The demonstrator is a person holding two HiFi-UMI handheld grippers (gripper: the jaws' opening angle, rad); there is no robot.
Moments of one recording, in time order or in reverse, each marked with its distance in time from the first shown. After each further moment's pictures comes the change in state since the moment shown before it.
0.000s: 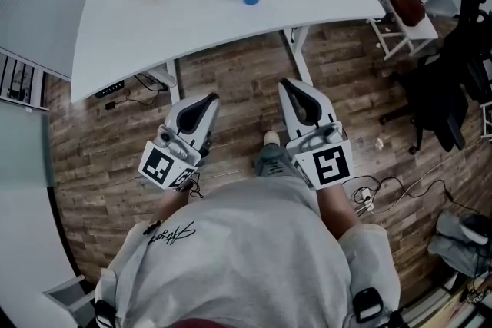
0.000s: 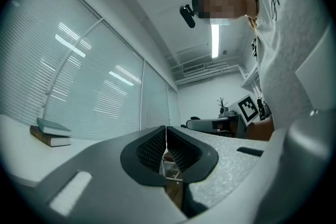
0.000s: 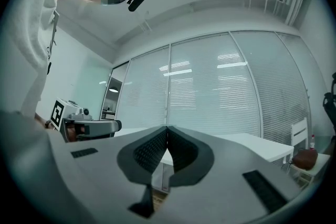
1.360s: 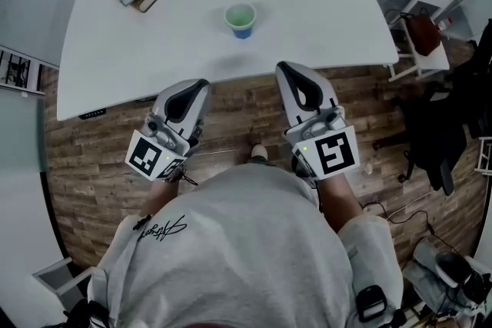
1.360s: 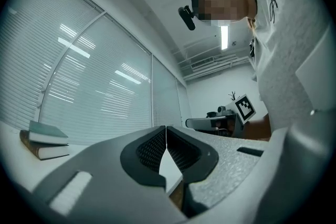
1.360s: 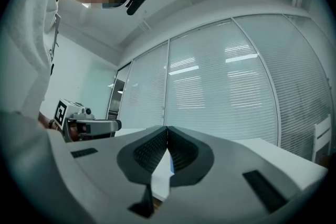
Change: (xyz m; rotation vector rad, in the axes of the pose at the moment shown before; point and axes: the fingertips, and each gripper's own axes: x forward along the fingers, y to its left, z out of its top) left arm 0.128 0.113 -0.025 0.024 0.027 0.090; right arm 0.131 -0.133 -0.020 0.022 0.007 0.138
